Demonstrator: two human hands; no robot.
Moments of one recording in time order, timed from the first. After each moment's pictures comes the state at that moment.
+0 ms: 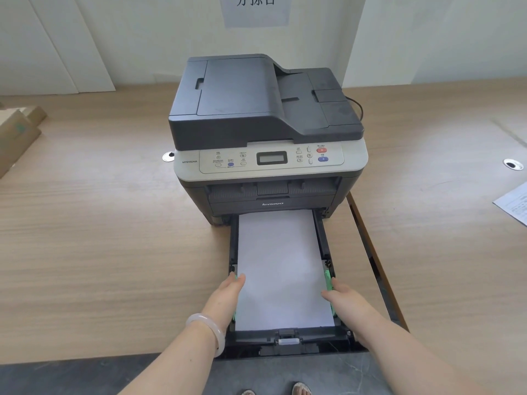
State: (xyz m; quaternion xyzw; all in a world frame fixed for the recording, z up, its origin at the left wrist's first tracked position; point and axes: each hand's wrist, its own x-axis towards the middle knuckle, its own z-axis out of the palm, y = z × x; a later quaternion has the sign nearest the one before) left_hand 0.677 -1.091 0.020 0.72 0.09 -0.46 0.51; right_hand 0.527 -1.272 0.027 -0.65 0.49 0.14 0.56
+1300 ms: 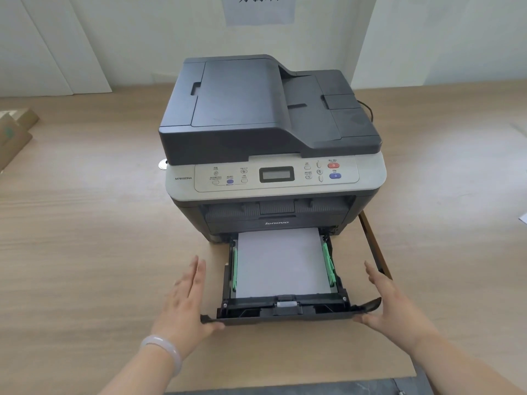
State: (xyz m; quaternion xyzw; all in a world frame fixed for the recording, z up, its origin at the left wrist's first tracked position) left_hand 0.747 -1.054 0.002 0.93 -0.30 -0.16 0.13; right_hand 0.514 -1.362 -0.003 -0.87 0.35 0.07 0.33
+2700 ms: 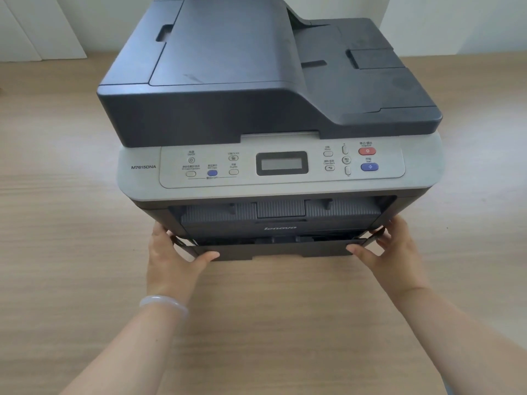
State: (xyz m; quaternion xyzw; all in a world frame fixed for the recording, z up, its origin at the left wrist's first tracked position) left_hand 0.837 -1.137 -0.045 0.89 -0.06 -0.04 0.45; right_hand 0.630 -1.419 -0.038 -0.77 0.42 -0.18 0.44
